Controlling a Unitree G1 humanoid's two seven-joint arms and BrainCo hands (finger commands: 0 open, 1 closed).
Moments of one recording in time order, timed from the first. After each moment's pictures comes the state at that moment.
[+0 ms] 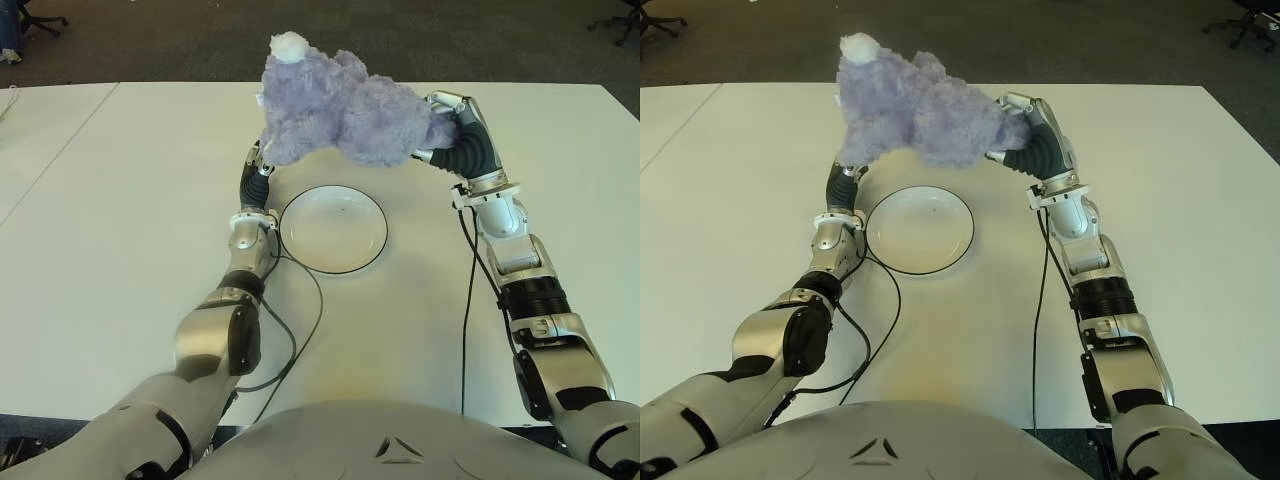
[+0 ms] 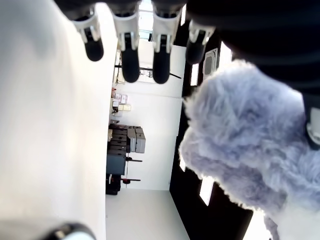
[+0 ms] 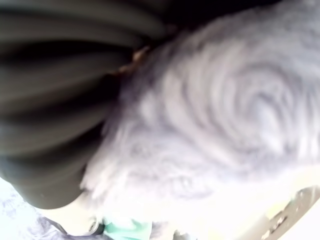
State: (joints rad) left arm -0.60 -0.02 0.34 1.21 0.00 -0.62 -0.03; right arm -0.40 -0.39 0.08 0.25 -0.24 -0.56 -0.04
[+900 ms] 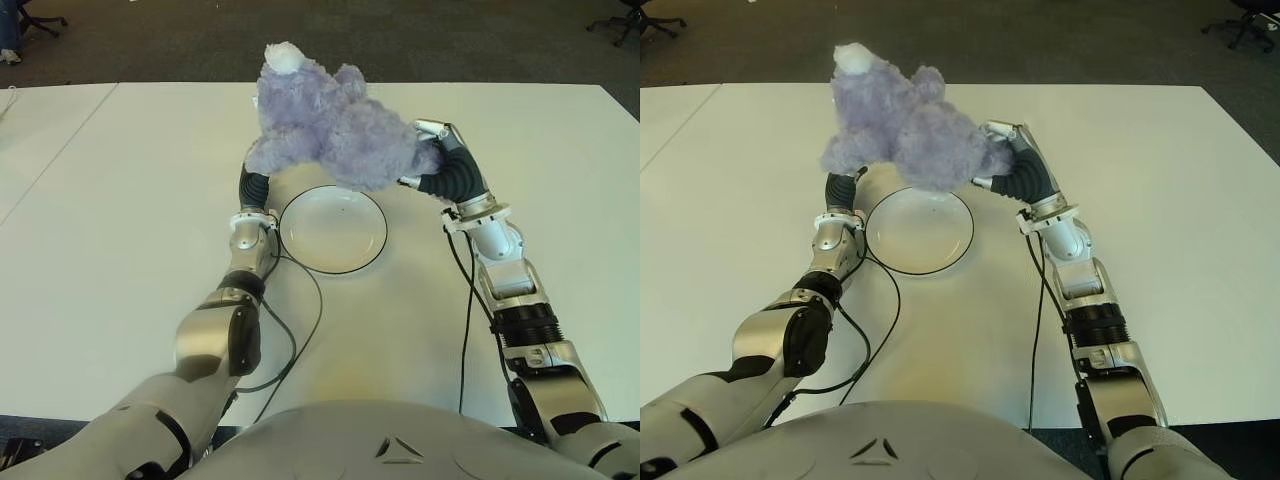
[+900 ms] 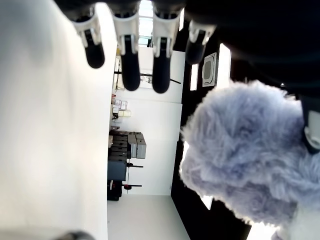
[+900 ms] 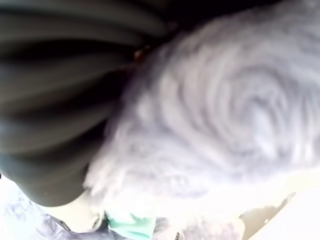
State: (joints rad) left arm -0.60 -0.02 0.33 1.21 0.02 -0.62 0.00; right arm -0.27 -0.35 0.10 0.11 -0.19 -0.53 0.07
